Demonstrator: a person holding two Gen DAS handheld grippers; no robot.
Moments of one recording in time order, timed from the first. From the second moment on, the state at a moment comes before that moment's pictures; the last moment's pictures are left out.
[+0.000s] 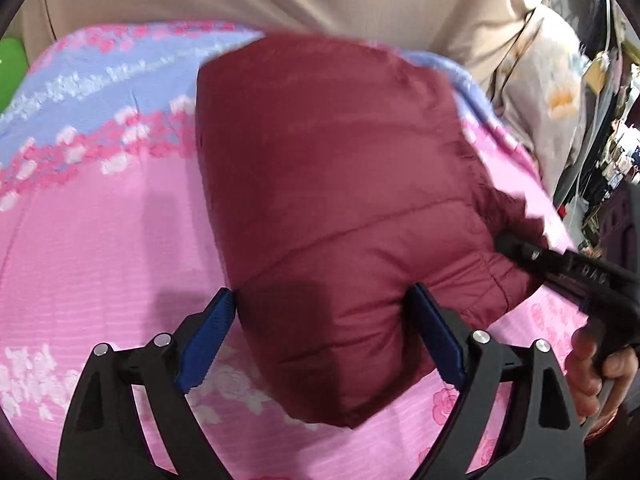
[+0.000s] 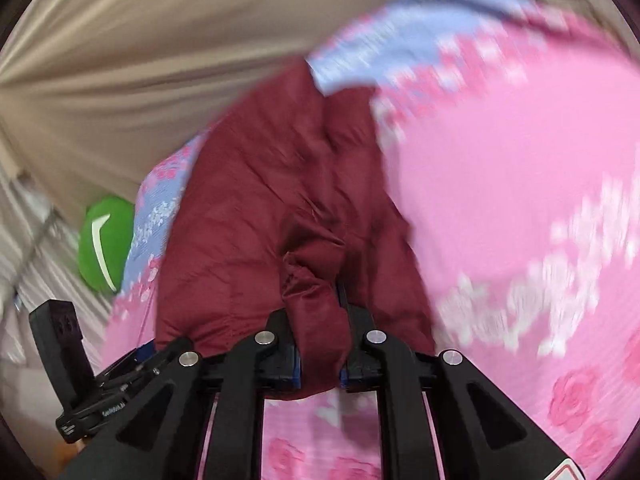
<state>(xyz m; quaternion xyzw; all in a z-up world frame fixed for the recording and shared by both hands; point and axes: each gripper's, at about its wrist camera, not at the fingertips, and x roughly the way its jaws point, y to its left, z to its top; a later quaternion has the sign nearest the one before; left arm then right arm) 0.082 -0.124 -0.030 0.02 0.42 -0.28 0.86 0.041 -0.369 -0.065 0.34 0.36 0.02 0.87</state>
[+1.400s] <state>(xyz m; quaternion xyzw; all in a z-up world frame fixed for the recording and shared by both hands) 0.132 -0.179 0.001 0.09 0.35 -0.22 0.91 0.203 -0.371 -0.037 0.22 0.37 -0.05 0.90</state>
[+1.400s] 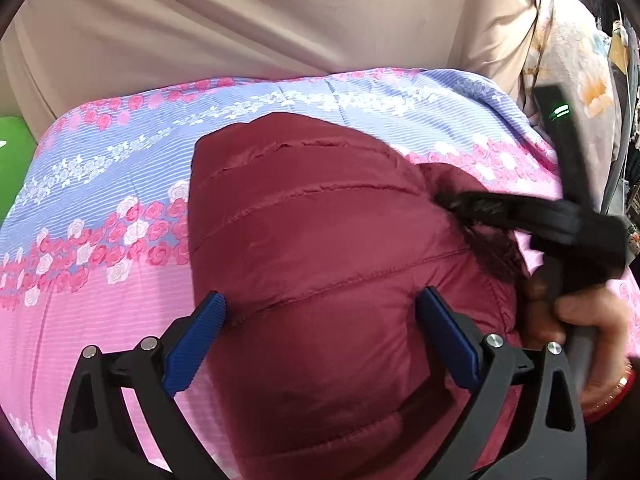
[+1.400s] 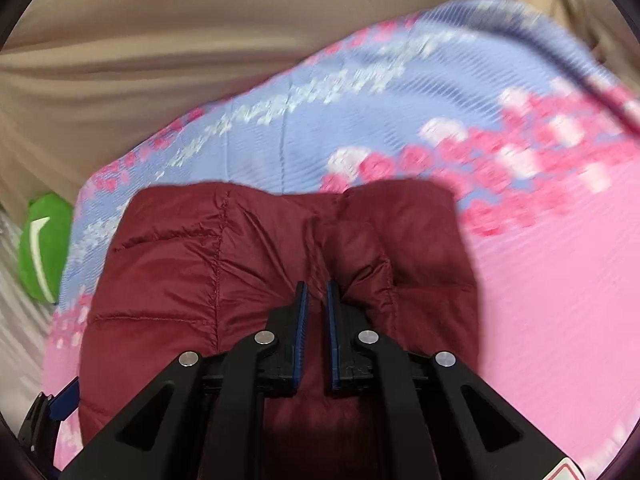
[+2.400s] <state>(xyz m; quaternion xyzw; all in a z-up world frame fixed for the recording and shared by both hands) 0.071 -0.126 -0.029 0.05 0.43 -0.24 0.87 0.037 -0.373 -0.041 0.24 0.36 -0.06 0.90</state>
